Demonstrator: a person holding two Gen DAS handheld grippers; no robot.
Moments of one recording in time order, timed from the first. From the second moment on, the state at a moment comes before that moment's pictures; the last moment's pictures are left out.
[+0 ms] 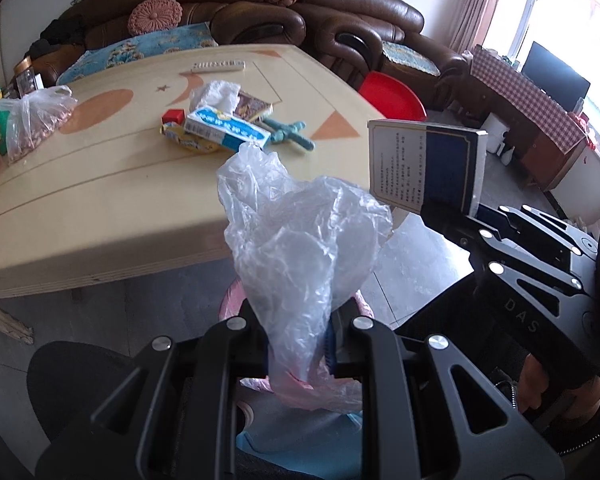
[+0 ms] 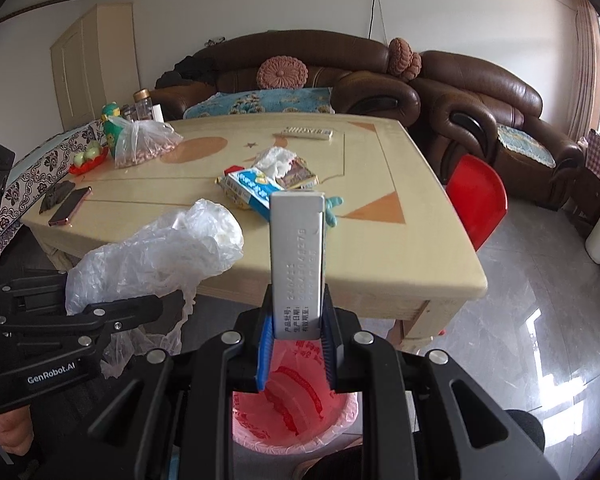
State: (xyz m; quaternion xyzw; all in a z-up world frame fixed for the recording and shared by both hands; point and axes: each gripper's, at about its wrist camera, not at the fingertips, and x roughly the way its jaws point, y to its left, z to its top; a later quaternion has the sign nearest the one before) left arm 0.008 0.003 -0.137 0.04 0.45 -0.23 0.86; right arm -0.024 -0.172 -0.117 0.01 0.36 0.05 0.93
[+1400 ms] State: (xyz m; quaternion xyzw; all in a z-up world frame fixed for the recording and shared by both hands) left arm 0.094 -0.036 -0.391 0.00 0.72 -0.20 0.66; right arm 0.080 -0.160 -0.392 0.03 0.65 0.05 0.75
